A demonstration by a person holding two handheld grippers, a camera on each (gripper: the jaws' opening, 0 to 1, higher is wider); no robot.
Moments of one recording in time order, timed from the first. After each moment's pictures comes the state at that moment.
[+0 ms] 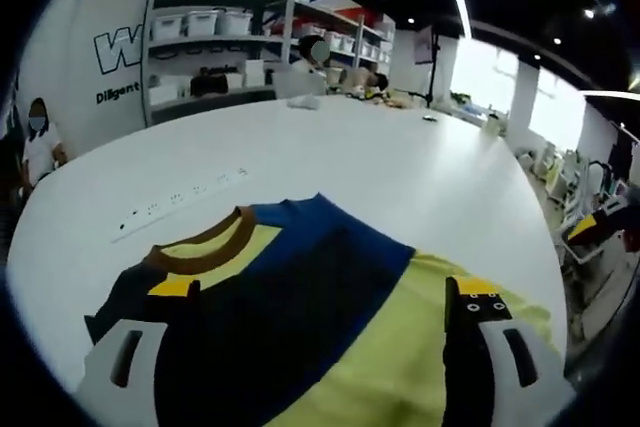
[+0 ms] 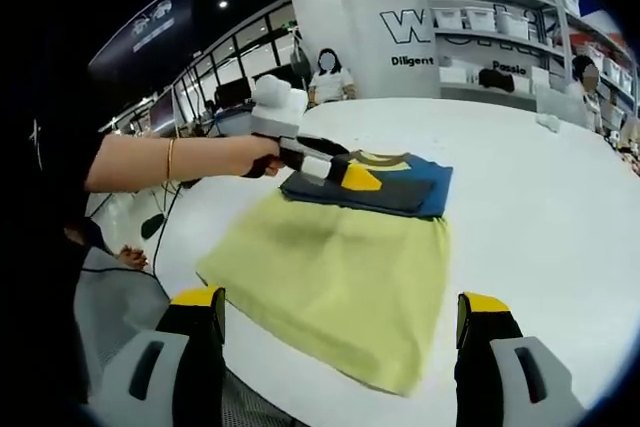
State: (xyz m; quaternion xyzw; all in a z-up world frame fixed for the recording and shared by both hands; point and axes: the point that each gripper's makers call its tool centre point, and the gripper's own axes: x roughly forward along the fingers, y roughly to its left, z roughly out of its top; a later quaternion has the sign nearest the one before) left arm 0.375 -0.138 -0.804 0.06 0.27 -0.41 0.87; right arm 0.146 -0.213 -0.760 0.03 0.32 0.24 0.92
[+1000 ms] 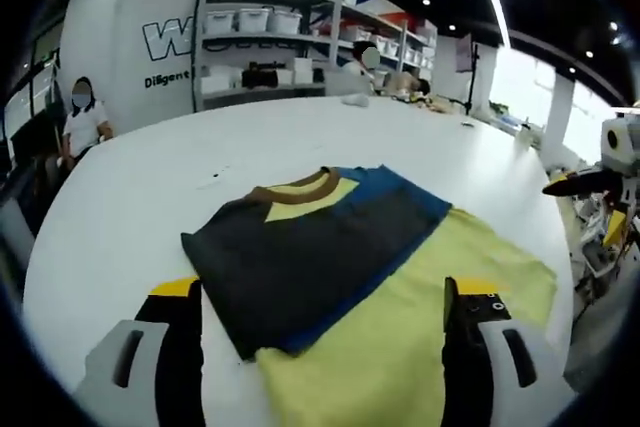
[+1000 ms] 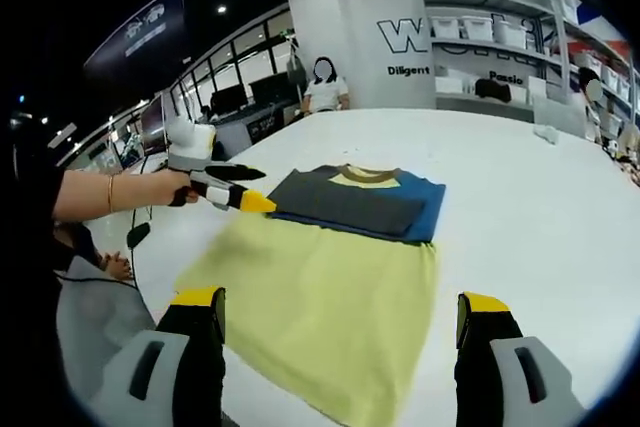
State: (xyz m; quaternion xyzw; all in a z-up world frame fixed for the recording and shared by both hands) left arm 0.353 -0.009 -0.809 0.05 0.28 -0.32 0.90; right arm 0.190 -0.221 -0.763 0.02 0.30 0.23 0.93
